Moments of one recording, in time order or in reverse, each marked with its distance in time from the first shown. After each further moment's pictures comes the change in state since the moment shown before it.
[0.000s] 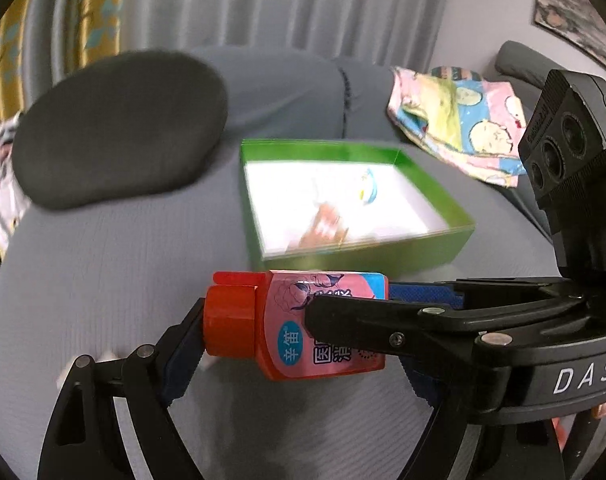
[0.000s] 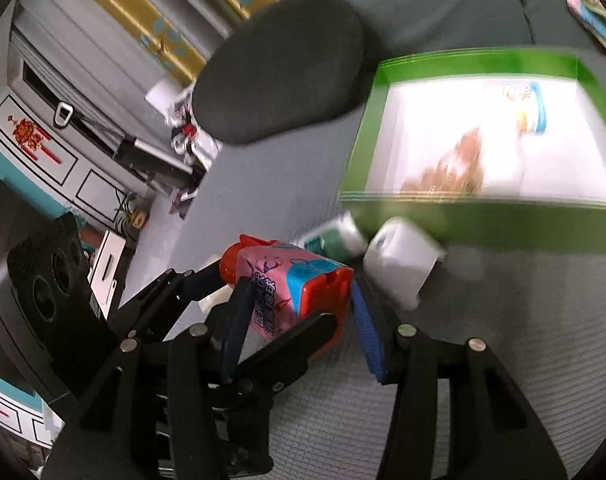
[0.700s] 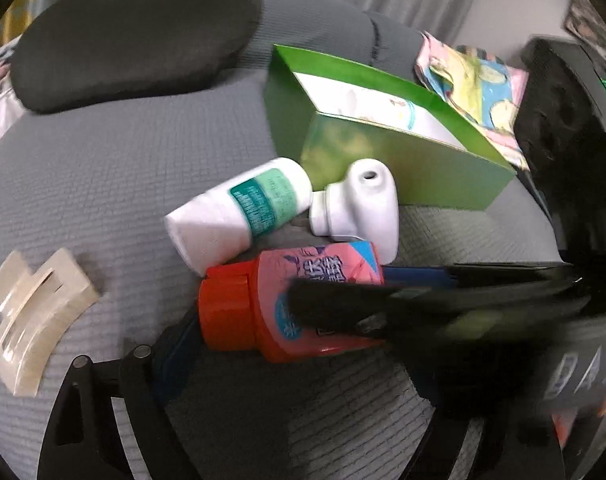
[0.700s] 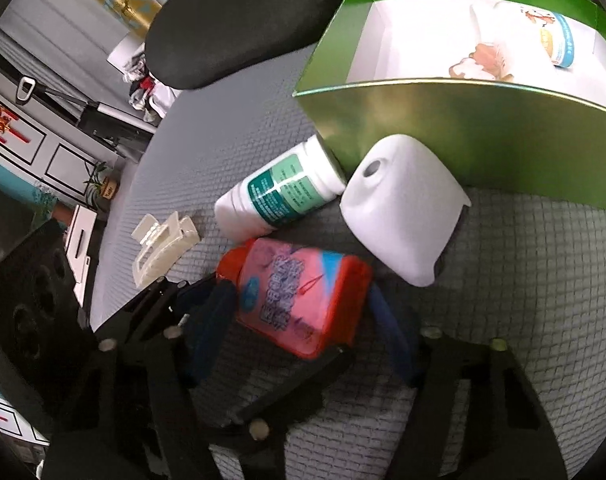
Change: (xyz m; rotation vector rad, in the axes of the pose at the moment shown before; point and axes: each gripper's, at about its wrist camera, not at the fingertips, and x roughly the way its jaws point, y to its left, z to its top) left arm 0.042 0.044 -0.076 -0.141 0.135 -0.042; right arm 0.070 -0.020 -0.032 0.039 0.167 -0.055
